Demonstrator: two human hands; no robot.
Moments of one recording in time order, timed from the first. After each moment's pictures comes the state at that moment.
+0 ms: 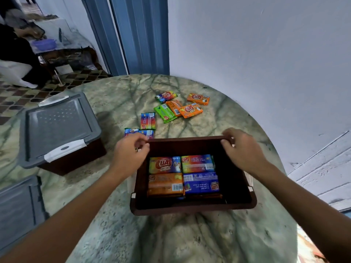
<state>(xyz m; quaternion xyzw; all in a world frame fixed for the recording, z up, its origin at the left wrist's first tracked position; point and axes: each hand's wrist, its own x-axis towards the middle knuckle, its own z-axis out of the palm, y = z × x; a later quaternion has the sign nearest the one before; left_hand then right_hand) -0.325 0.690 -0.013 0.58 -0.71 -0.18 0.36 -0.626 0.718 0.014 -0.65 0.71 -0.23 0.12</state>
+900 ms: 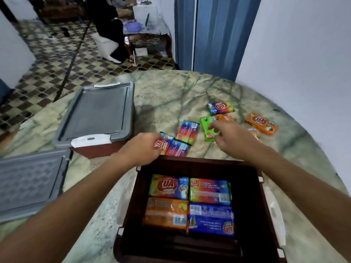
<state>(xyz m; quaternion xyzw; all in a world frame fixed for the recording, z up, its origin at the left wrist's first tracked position) -0.293 0.606 -0.011 0.75 -0.64 -0.17 0.09 -0.541 0.509 0.006 -0.89 0.44 -0.08 0.12</state>
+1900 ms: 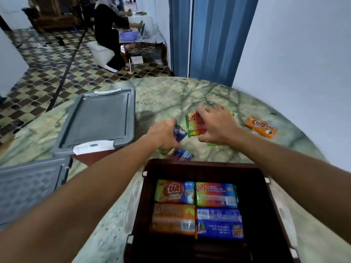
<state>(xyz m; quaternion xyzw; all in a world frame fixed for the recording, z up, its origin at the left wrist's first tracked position) -0.305 0.534 -0.018 0.74 -0.66 -0.11 0.04 -0.485 0.481 0.010 -0.92 0.40 -0.02 -0.05</state>
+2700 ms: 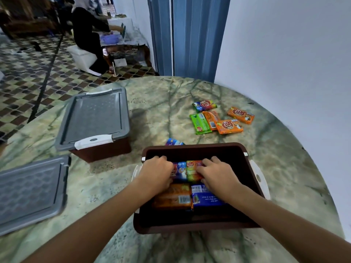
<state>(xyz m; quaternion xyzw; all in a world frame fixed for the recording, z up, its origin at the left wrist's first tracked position) -0.352 0.679 -0.019 0.64 -0.76 -0.01 -0.12 -0.538 0.646 -0.038 -0.90 0.44 0.08 0.00</state>
